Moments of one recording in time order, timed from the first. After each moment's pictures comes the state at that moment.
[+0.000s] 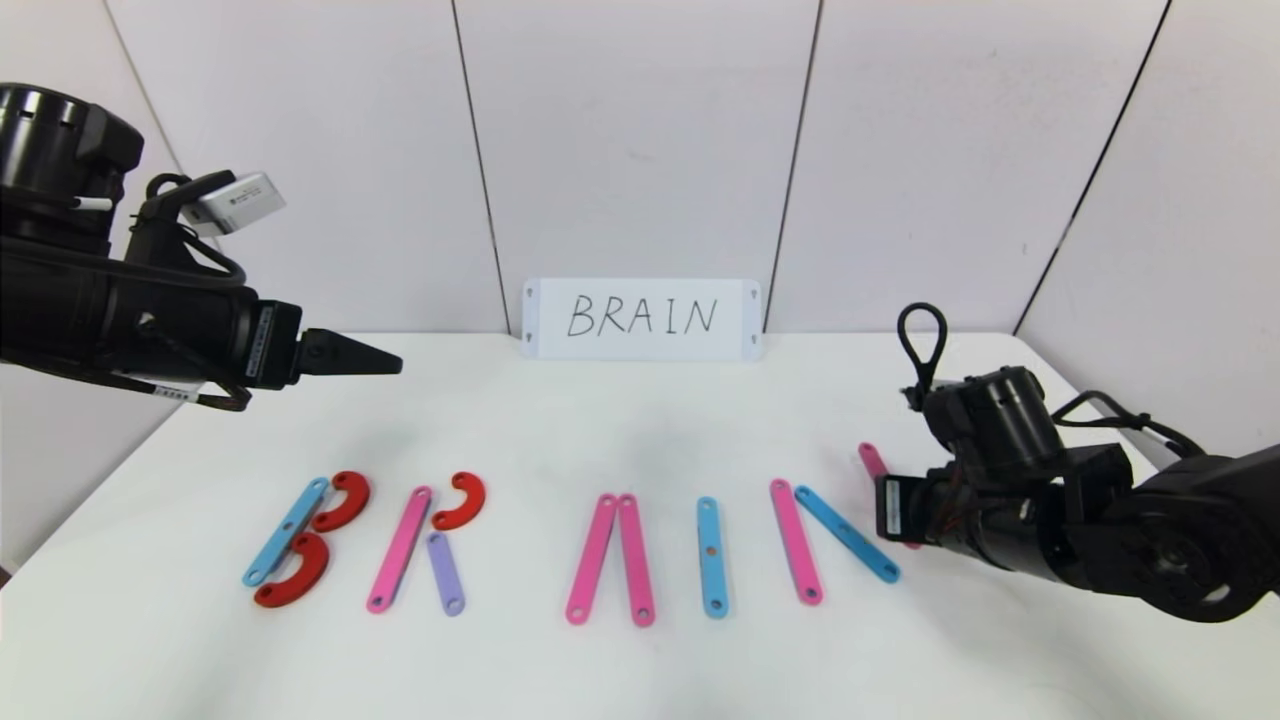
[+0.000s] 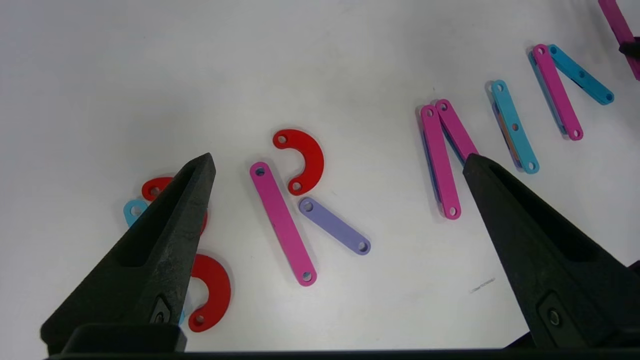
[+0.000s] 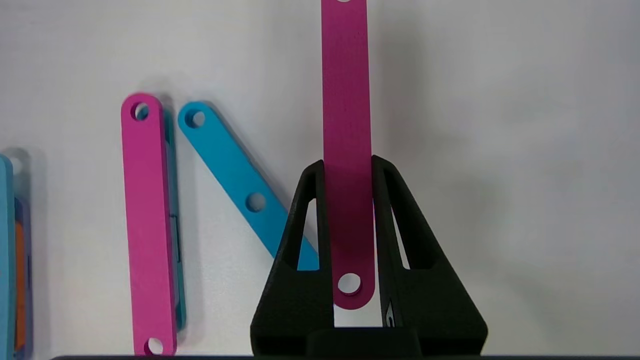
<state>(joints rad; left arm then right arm) -0.04 1.54 -1.31 0.43 -0.42 0.09 0.41 1.81 -0.73 -0.27 -0.27 0.40</state>
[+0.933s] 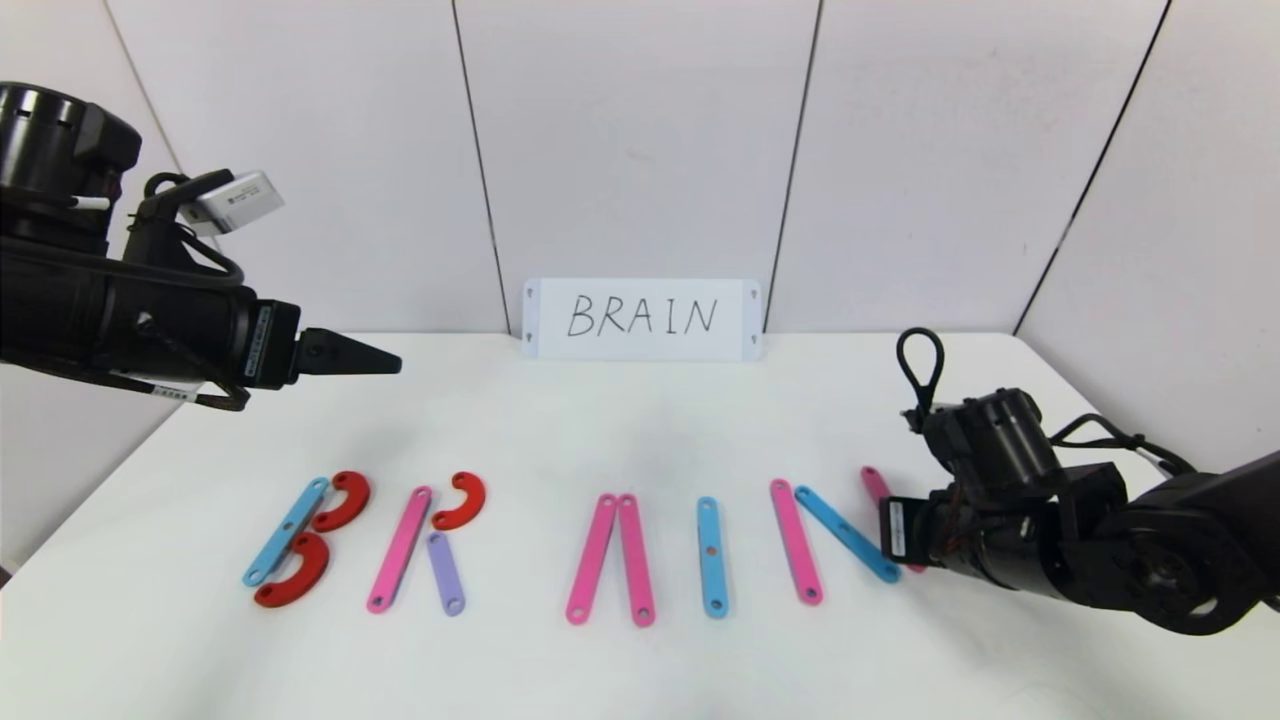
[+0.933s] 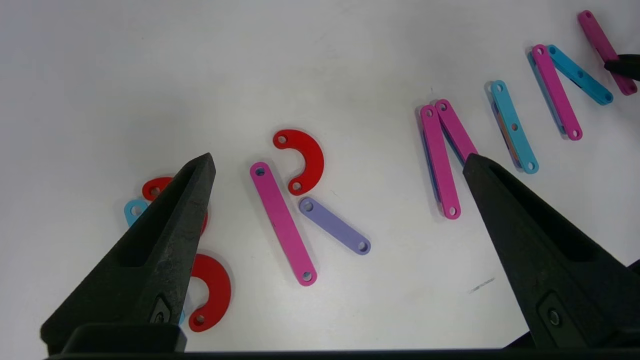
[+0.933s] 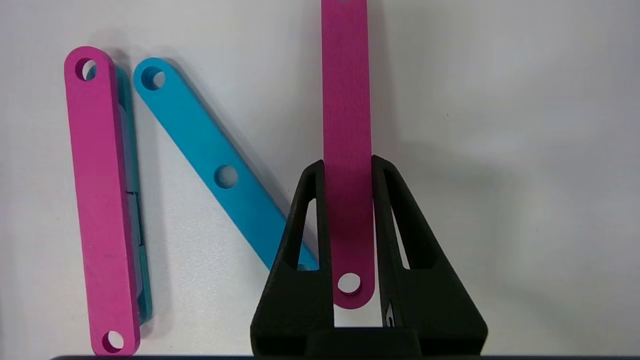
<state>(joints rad) -0.04 1.54 -1.31 0.43 -0.42 0.09 0.39 1.84 -0.69 -0.29 -0.24 0.40</state>
